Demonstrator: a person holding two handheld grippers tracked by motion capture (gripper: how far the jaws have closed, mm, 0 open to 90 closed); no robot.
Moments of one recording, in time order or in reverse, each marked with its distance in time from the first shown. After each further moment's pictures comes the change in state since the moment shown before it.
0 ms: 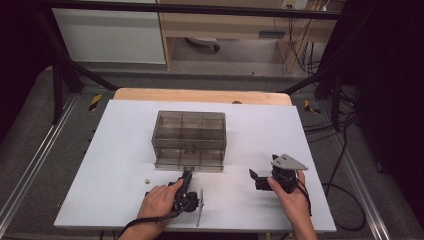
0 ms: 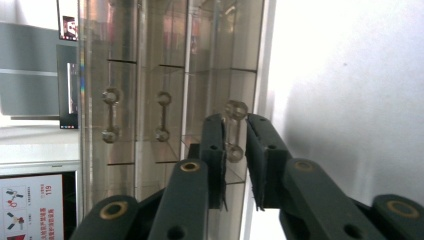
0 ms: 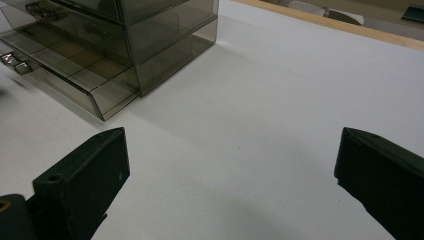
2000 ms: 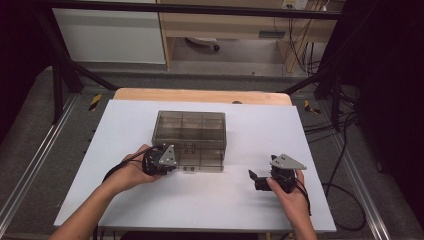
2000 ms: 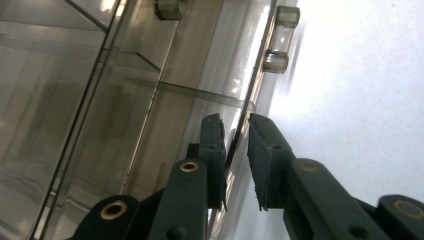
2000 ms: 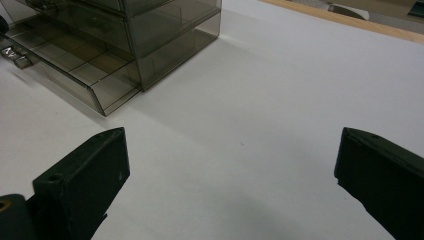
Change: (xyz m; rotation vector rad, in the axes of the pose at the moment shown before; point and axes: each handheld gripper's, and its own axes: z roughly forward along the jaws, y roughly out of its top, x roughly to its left) left arm 0.096 -0.096 0.060 -0.099 -0.786 -0.433; right arm 0.001 -0.001 0.003 0.017 0.011 -0.003
